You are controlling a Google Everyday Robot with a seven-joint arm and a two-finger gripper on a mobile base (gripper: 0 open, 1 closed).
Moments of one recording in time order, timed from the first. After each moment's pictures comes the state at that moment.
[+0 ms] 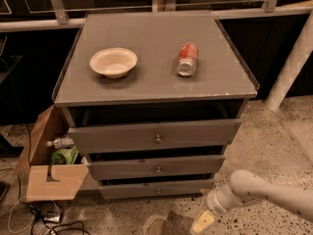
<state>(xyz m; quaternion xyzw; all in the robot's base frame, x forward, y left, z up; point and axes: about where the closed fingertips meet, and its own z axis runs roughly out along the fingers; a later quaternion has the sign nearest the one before) 0.429 -0.182 0.355 -0.47 0.84 0.23 0.15</state>
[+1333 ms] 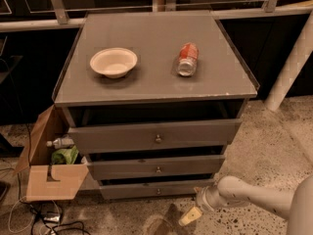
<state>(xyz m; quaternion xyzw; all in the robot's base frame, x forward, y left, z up) 0.478 -0.163 0.273 -0.43 0.85 0.23 0.19</state>
